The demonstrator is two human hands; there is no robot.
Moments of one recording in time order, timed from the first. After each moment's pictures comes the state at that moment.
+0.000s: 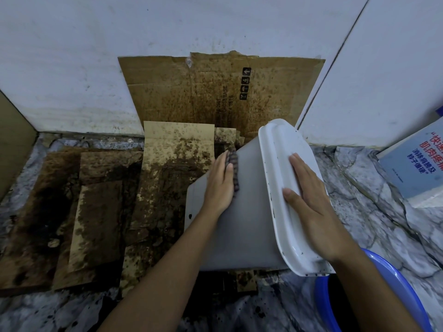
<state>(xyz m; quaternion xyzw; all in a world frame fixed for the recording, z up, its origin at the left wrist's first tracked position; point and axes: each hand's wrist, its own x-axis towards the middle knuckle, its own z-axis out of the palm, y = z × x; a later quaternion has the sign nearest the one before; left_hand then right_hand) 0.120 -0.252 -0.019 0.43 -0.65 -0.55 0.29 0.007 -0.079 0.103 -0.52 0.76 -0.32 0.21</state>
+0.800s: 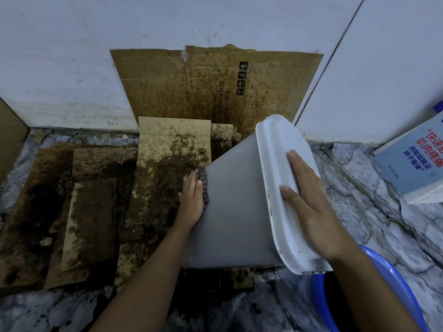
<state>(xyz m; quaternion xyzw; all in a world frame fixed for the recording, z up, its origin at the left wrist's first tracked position) 0.164 -0.268 -0.112 0.51 -0.65 -0.51 0.24 0.006 -0.078 0.105 -0.52 0.76 -0.32 0.22</state>
